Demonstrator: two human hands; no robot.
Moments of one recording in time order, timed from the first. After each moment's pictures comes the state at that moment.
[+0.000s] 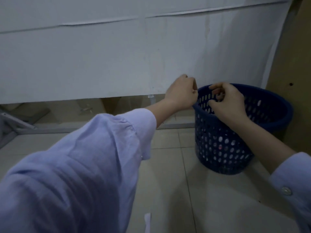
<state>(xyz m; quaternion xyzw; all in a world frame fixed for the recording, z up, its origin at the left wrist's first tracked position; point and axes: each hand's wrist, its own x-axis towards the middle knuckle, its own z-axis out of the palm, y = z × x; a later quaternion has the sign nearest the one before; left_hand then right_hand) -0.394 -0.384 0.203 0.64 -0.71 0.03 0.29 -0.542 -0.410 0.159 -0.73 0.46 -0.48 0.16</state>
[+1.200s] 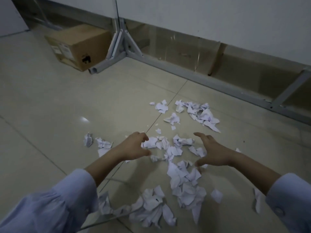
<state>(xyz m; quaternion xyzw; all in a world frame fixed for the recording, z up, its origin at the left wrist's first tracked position) -0.023 0.069 -0.027 0.86 -0.39 -0.27 0.16 -0.204 -0.163 -0.022 -0.90 0.25 0.21 0.28</state>
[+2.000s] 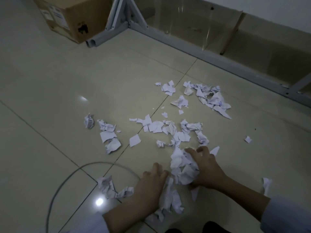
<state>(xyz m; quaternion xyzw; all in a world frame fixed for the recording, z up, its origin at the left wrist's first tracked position) -0.148 0.109 -0.080 0.83 -0.45 -0.32 -0.05 -0.234 -0.083 -0.099 -0.93 0.23 0.20 0.20</state>
